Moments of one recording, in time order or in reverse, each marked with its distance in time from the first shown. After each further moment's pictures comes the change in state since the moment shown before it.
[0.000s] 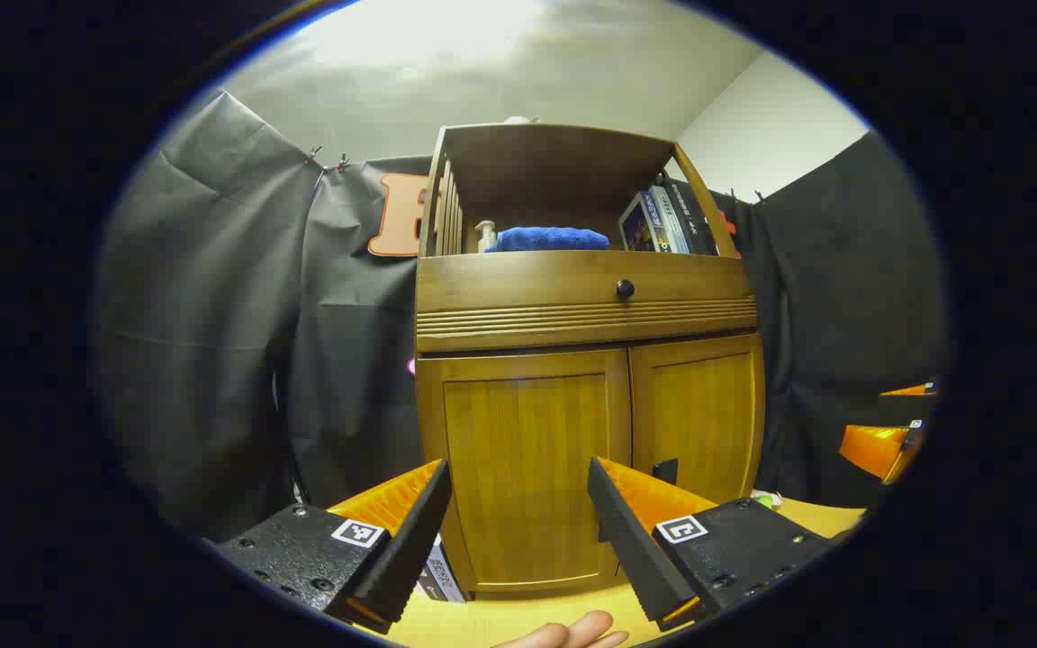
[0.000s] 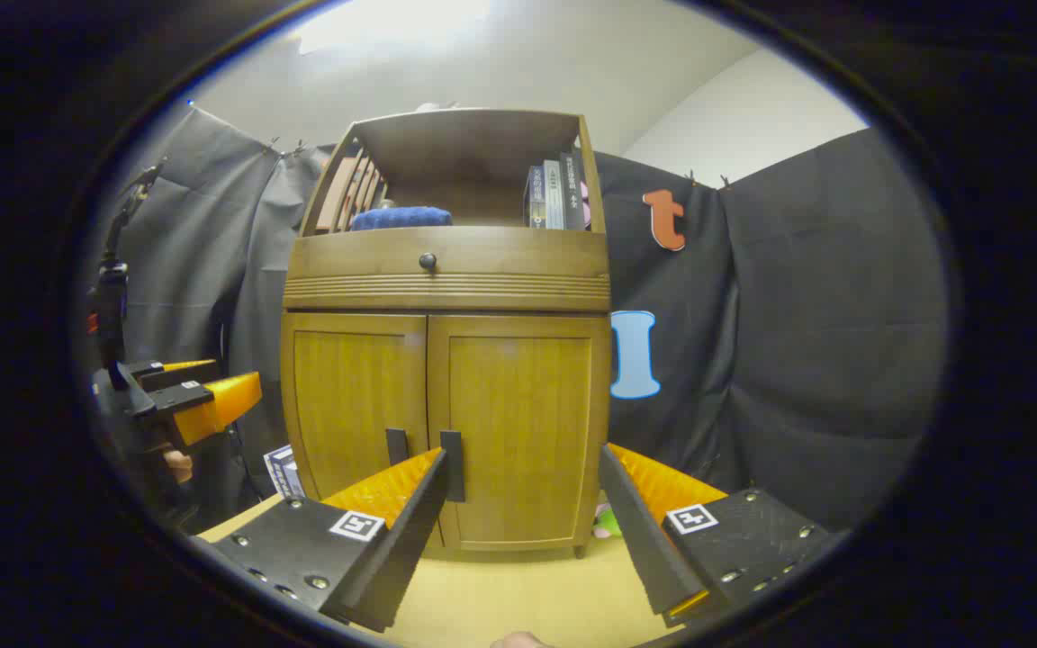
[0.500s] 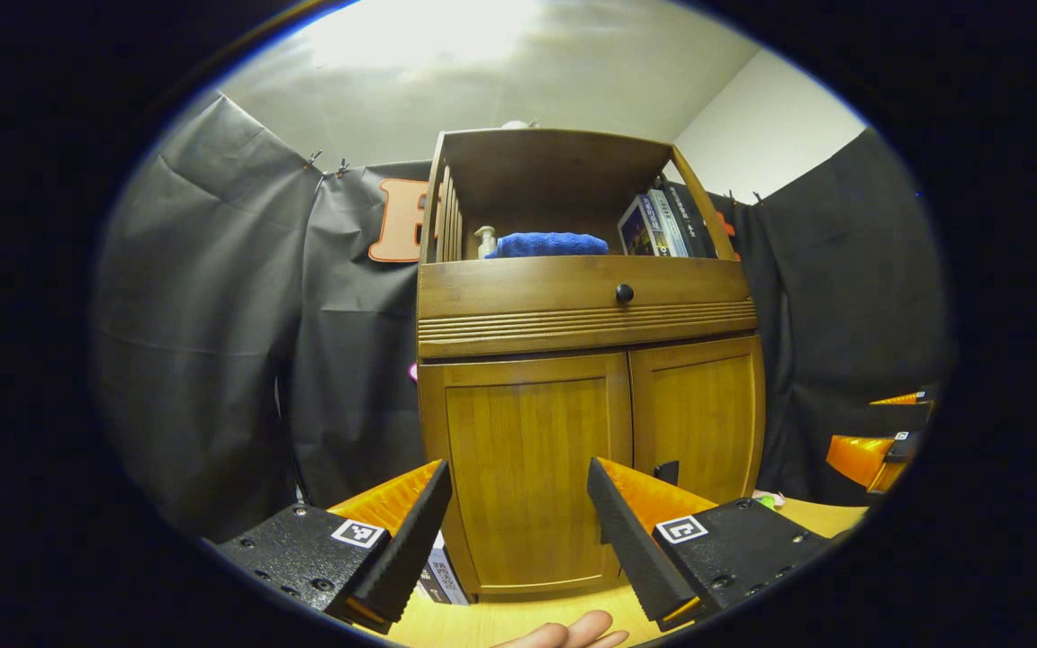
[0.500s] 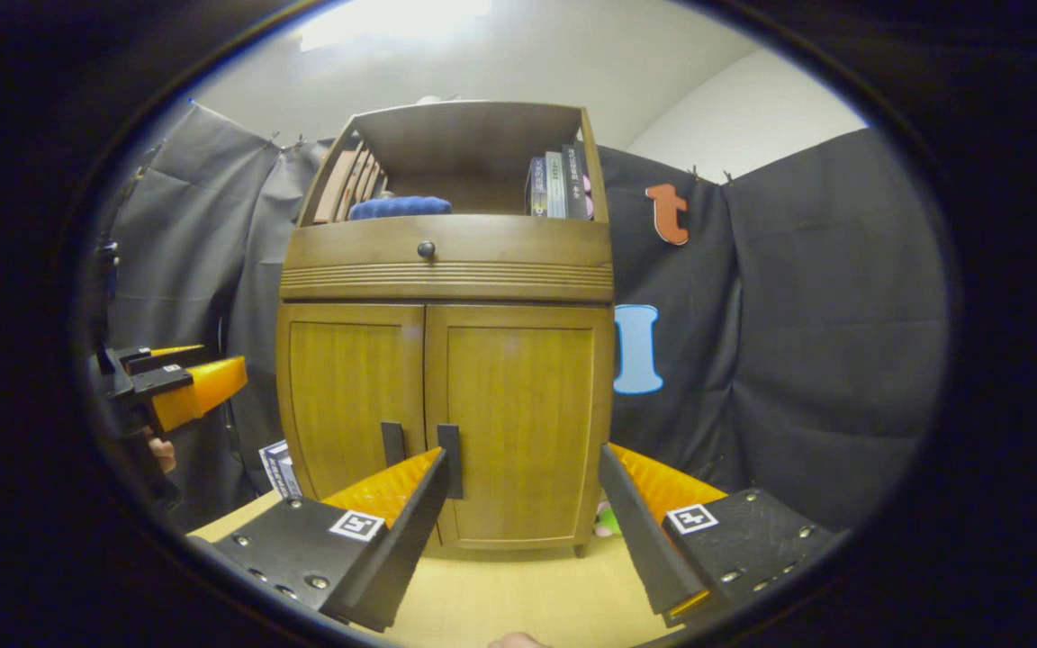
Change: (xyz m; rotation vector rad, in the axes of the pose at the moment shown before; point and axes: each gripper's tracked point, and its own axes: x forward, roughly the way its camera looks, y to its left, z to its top) left arm -0.003 0.000 0.000 0.006 -0.015 0.011; right arm 0.016 -0.003 -0.011 -0.006 0.013 -0.008
